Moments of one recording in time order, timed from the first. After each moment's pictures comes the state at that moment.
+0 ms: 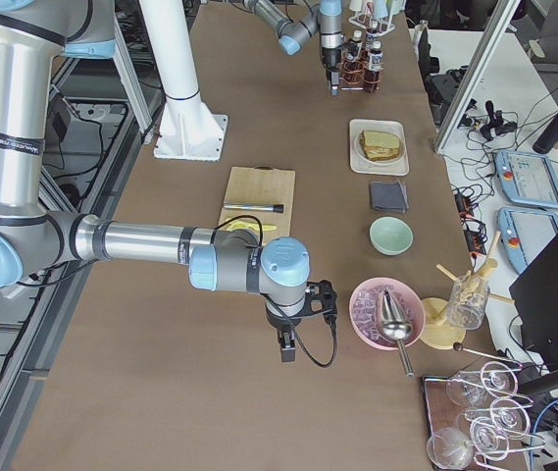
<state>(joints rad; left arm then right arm) -0.78 -2.12 -1.57 -2.09 -2.12 -1.31 1.61 -1.76 1.73 -1.55 2.27 -0.19</state>
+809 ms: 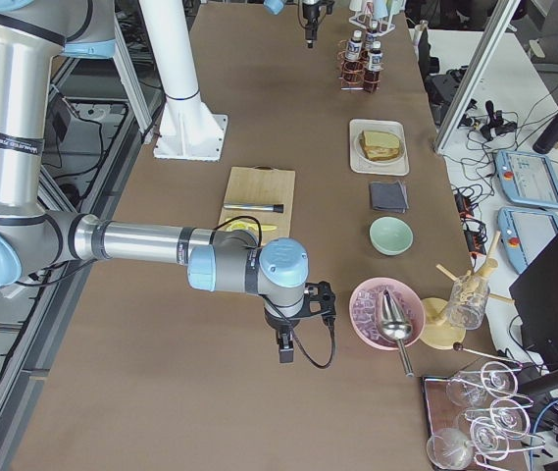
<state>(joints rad) -1.01 -1.54 -1.86 -2.06 -2.23 -0.66 1.61 -1.76 1.73 -1.55 2.27 -0.19</state>
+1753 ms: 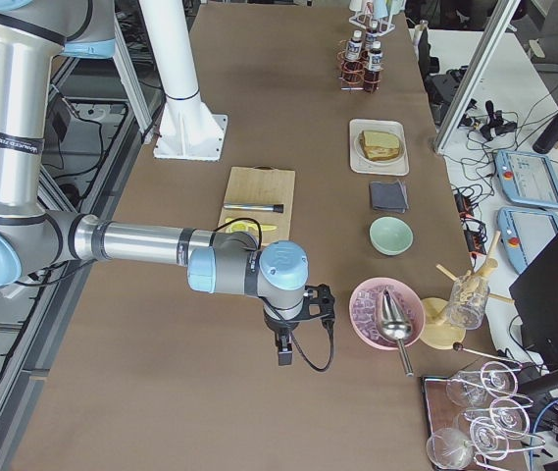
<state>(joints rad) -1.48 -1.49 -1.68 -1.59 -2.37 0.15 1.61 -1.76 1.72 -1.55 2.27 -0.18</state>
